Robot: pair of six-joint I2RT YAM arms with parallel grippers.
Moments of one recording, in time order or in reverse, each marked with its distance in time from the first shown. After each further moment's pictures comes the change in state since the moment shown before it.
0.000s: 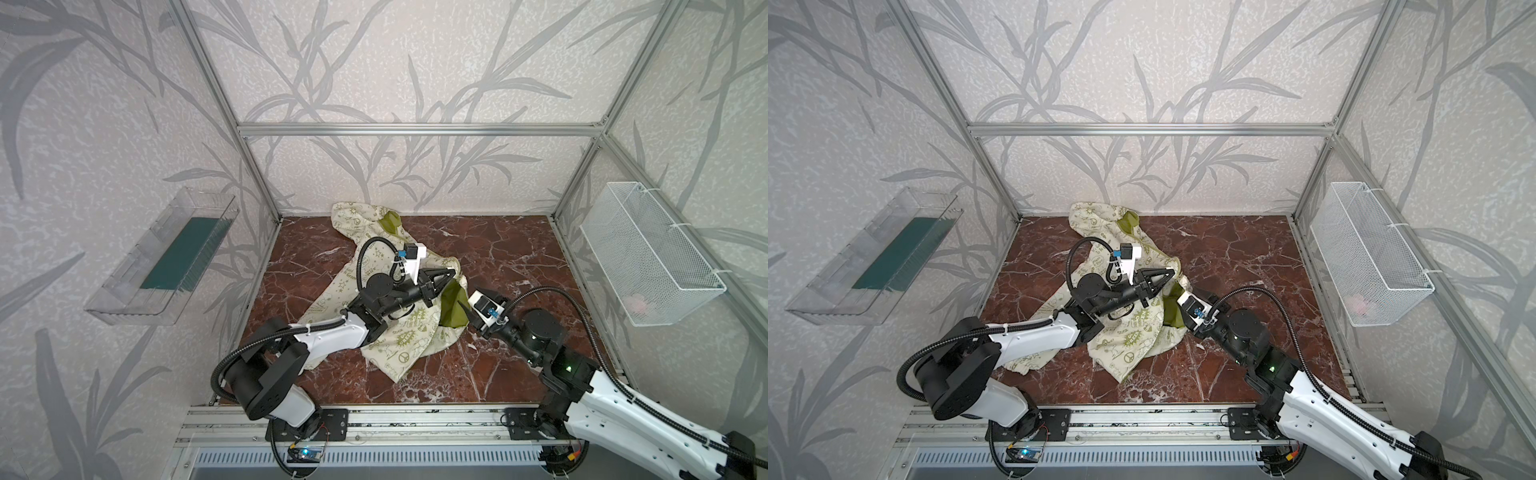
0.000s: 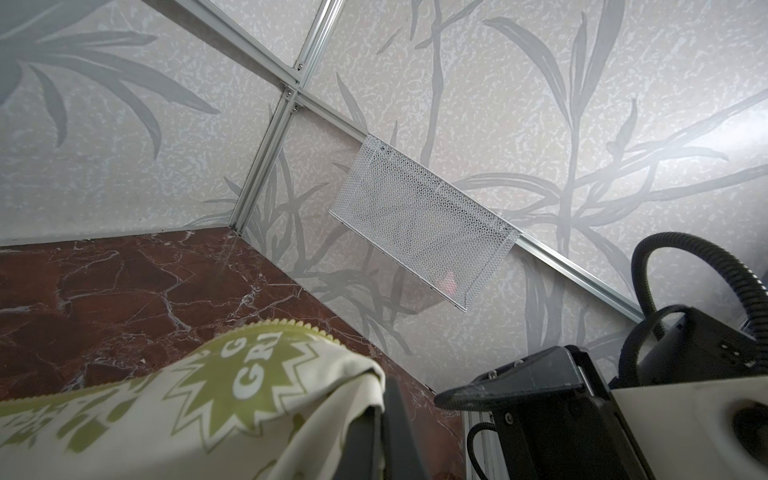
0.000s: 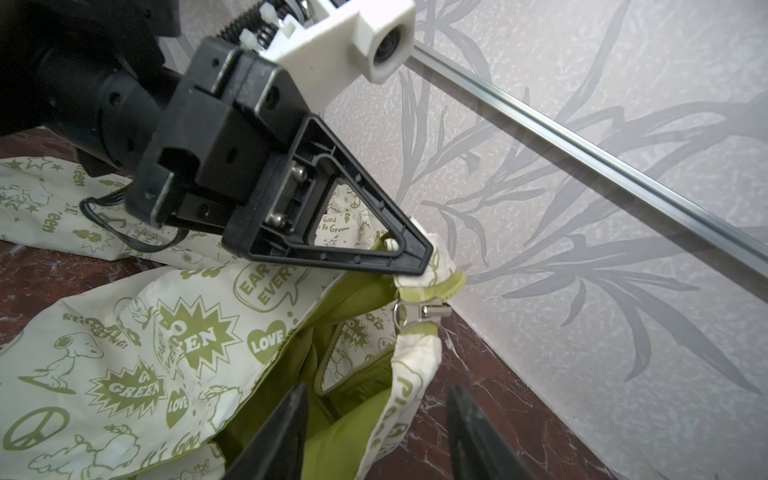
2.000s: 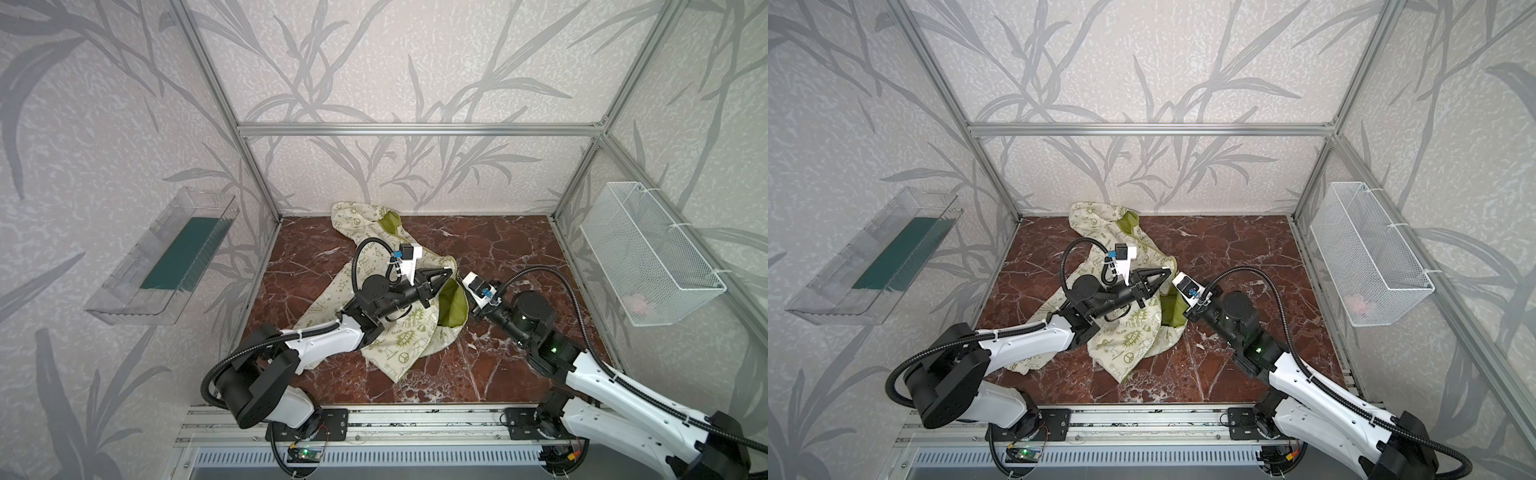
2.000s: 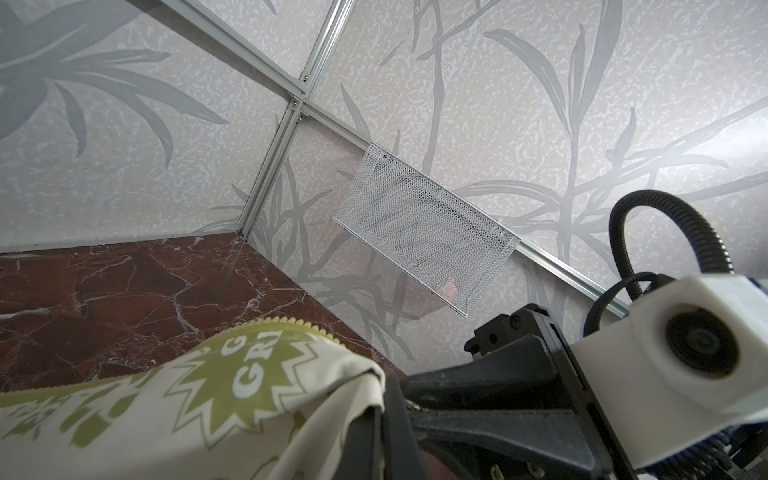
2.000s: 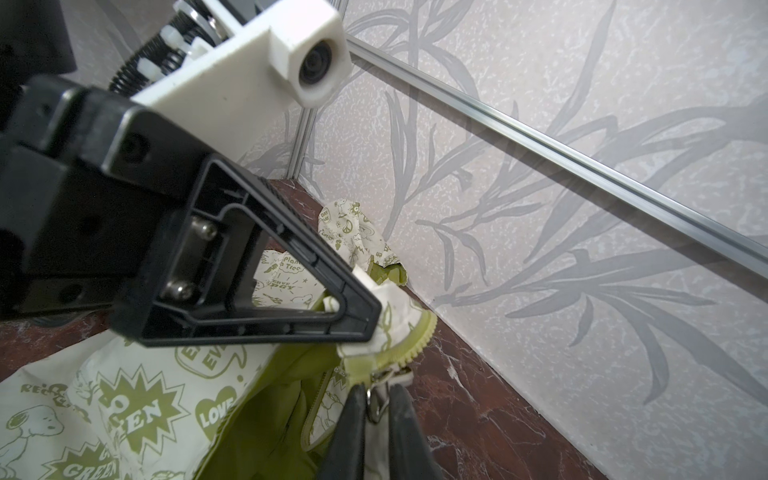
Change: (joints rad) left arm 0.000 -0.056 -0.024 -0.031 -0.025 0.004; right arm -0.085 0.163 0.079 0.130 -0.089 0.066
